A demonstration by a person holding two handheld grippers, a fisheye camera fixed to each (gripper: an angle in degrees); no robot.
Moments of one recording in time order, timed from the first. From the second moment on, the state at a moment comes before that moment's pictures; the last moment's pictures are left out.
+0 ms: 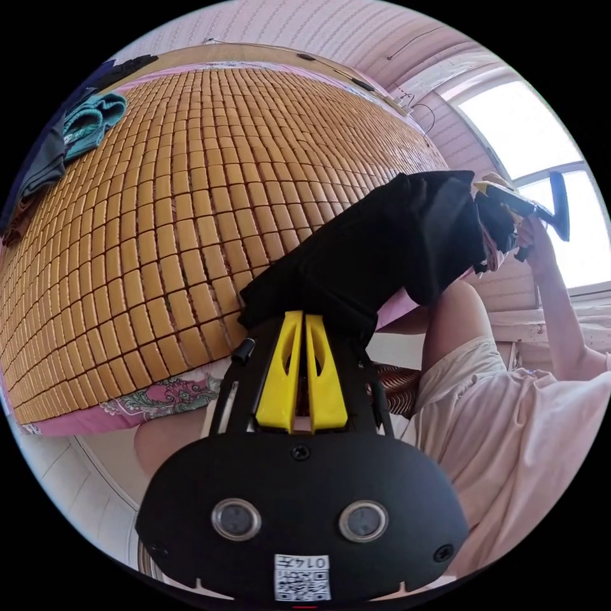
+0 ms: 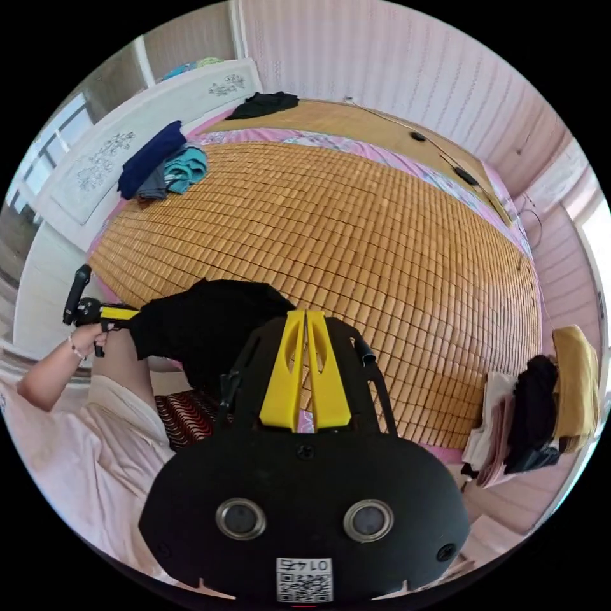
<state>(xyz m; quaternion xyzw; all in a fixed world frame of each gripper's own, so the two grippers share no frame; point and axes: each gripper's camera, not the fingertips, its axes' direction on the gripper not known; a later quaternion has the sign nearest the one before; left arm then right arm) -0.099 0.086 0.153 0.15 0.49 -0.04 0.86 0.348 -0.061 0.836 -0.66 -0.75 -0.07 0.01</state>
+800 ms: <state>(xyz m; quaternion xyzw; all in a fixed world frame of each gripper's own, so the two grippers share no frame) -0.081 0.072 0.084 0.16 0.39 -0.06 0.91 0.468 -0.116 0.795 -0.58 -0.78 0.08 -0.22</state>
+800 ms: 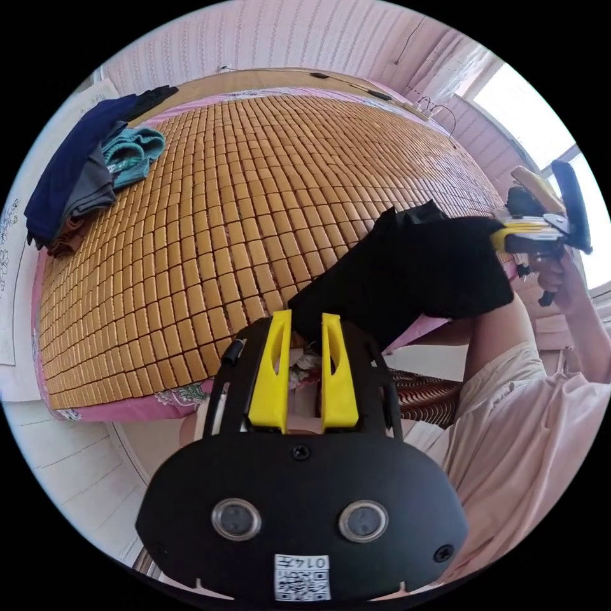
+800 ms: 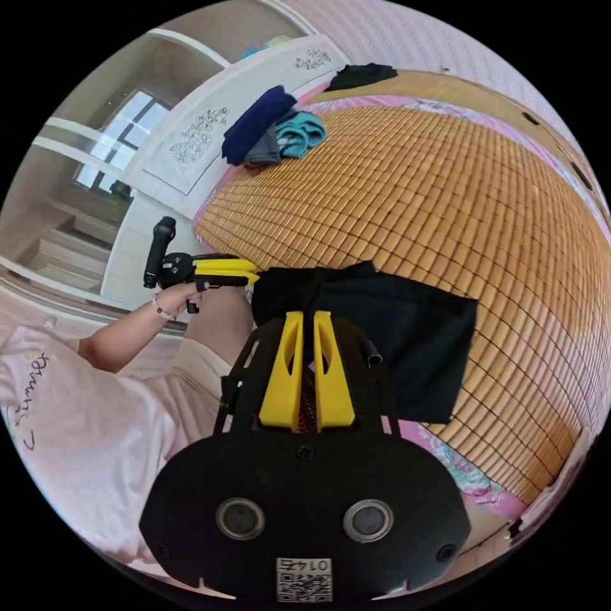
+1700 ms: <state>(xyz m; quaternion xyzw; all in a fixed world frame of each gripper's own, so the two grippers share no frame) -0.333 0.207 0.114 0.16 0.43 -0.30 0.83 0.597 0.183 0.913 -0.84 -0.52 -0.16 0.01</state>
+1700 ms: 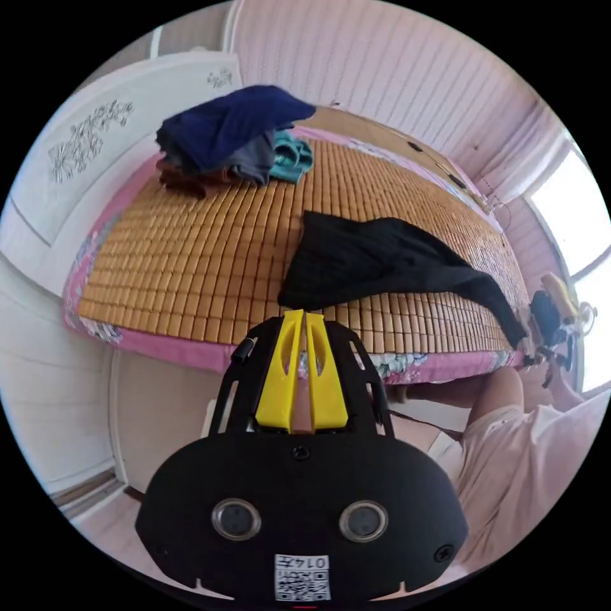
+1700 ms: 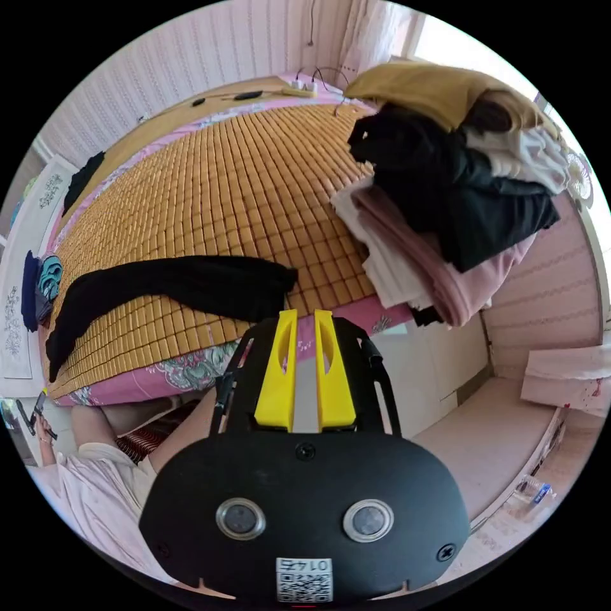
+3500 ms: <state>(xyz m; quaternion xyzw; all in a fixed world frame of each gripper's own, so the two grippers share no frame) -0.466 0.339 -0.083 0.39 0.44 -0.40 0.70 -0.080 -0.343 0.913 -0.33 -0.91 0.12 -0.21</state>
